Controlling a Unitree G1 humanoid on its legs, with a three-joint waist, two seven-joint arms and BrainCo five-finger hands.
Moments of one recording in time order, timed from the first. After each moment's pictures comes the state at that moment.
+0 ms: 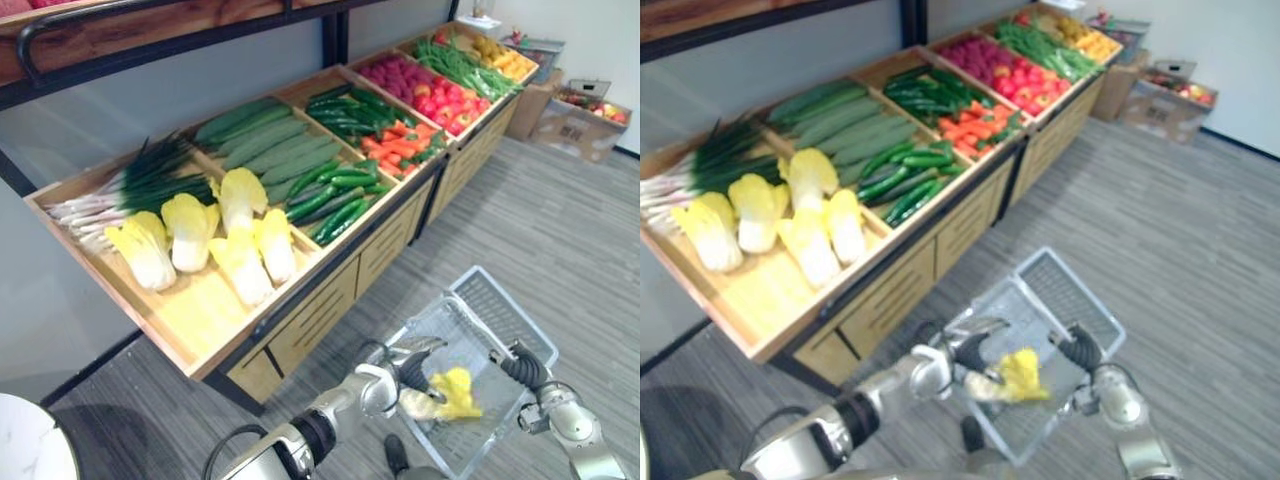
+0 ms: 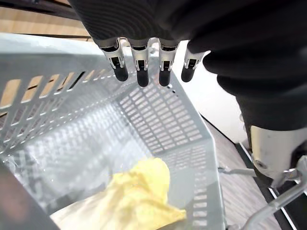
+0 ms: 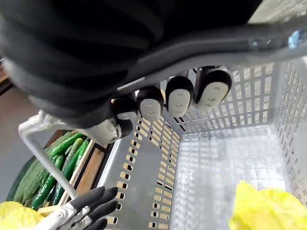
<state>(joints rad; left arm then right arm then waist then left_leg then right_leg) -0.41 -0.01 -0.83 0.77 0.64 -0.16 0.11 0.16 -0.46 -0.01 0.28 -0.15 -0.17 0.10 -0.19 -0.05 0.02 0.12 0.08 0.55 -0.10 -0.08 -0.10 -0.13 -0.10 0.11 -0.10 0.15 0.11</state>
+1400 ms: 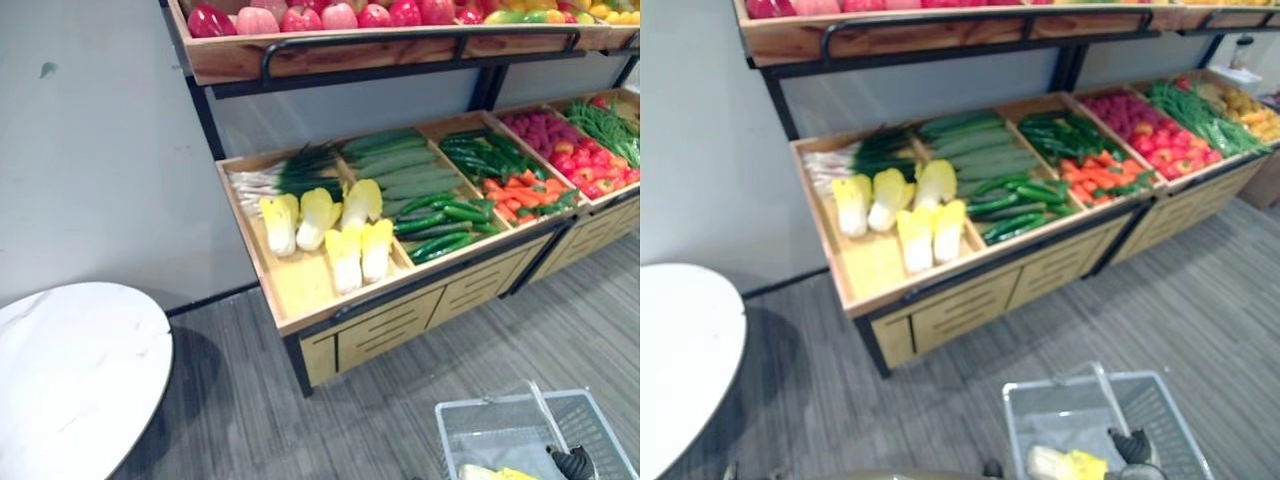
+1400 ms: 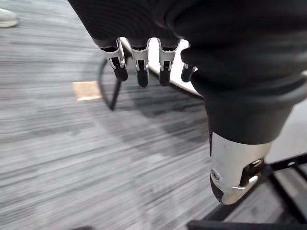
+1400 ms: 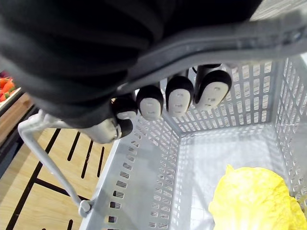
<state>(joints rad) 0.29 0.10 0.47 0.98 0.37 -0.09 0.33 0.18 -0.28 -0.36 0.88 -0.36 -0.16 -0.16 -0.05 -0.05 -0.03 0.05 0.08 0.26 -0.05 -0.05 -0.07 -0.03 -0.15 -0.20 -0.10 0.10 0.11</state>
